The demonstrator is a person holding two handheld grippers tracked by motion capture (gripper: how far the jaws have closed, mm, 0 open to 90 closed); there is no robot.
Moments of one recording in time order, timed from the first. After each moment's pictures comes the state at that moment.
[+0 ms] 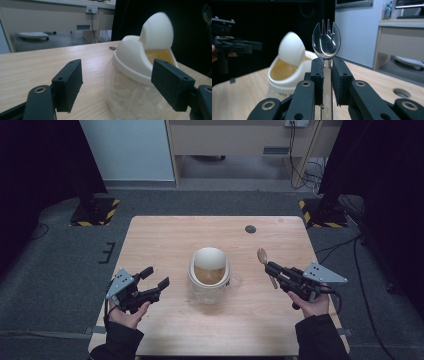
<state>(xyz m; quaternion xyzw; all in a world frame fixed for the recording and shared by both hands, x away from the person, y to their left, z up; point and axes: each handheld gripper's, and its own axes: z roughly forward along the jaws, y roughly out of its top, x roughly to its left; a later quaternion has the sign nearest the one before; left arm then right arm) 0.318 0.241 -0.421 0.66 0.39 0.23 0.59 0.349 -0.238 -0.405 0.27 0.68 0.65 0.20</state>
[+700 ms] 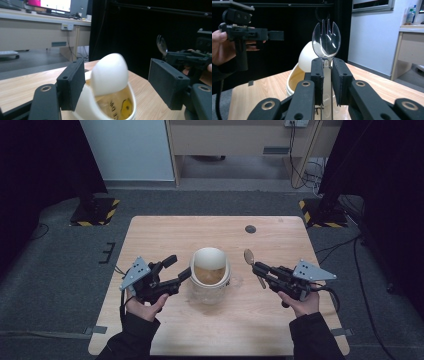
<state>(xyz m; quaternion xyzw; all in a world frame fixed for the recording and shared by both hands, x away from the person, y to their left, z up) 0.326 0.183 -0.379 0.65 0.33 0.19 0.66 0.350 -0.211 -0.399 0.23 0.69 0.67 0.17</state>
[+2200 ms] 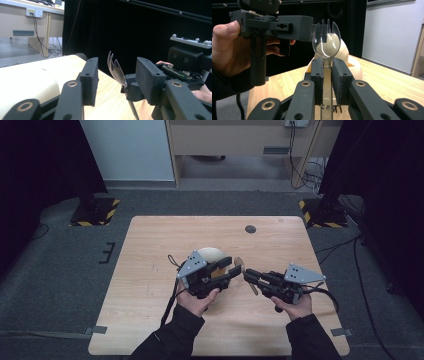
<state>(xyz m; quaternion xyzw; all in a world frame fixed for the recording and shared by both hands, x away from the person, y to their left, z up) 0.342 0.070 -0.375 0.67 0.31 0.10 0.66 0.348 -0.194 -0.410 0.21 0.70 0.67 0.12</state>
